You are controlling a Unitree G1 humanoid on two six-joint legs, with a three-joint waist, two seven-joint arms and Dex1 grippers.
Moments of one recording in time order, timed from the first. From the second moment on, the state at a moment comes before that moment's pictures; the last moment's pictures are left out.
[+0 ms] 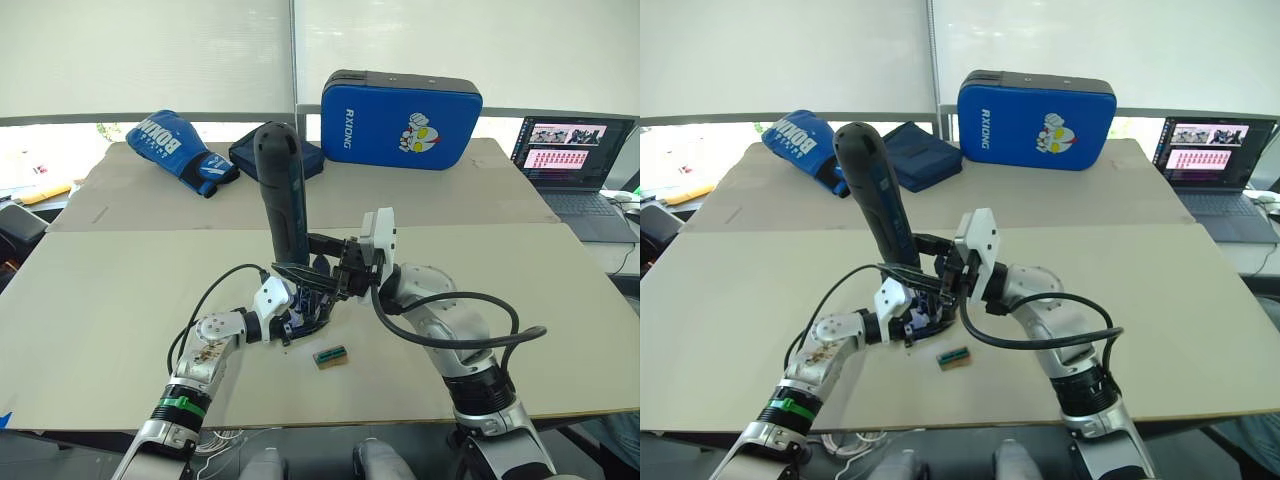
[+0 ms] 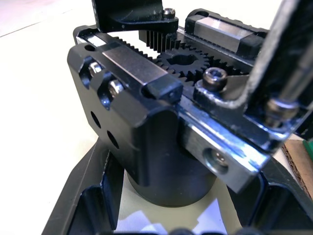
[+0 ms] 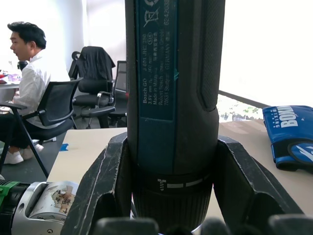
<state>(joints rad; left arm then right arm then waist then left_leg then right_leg) -0.38 0.32 -0.16 0.32 -0.16 0.02 -0.98 -0.54 -0.22 0.22 -0.18 0.45 0.29 0.84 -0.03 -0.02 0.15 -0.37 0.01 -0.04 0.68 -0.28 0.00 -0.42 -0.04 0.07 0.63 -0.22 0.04</state>
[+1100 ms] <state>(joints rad) -0.38 0.30 -0.16 0.35 -0.16 -0.02 -0.97 -0.65 -0.29 0.13 -0.29 0.66 0.44 0.92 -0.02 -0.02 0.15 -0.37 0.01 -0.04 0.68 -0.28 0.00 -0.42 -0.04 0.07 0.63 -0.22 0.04</state>
